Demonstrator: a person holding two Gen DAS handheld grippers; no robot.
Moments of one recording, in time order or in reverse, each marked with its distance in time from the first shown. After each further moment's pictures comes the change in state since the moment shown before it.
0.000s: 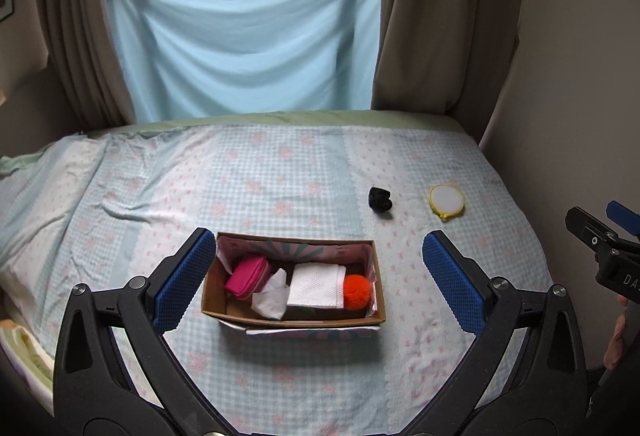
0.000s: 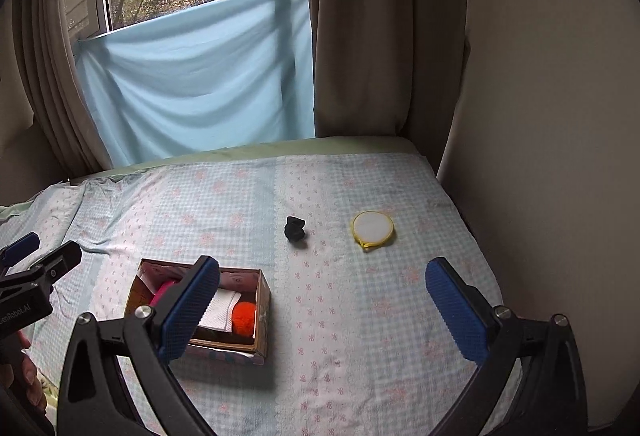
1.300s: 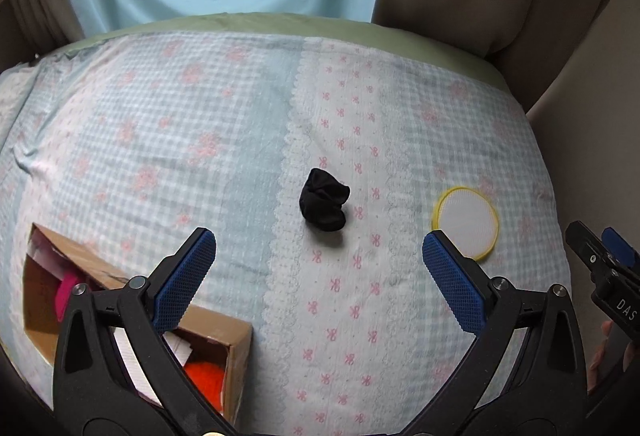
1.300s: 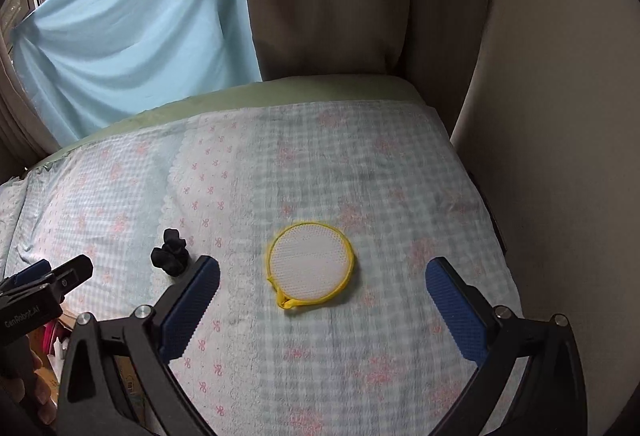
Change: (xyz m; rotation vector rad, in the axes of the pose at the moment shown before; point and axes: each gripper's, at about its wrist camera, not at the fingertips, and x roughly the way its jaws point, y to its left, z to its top) left arm 0.403 -0.147 0.016 -0.154 0.318 0.026; right arm 0.329 -0.158 0.051 0.000 0.188 0.044
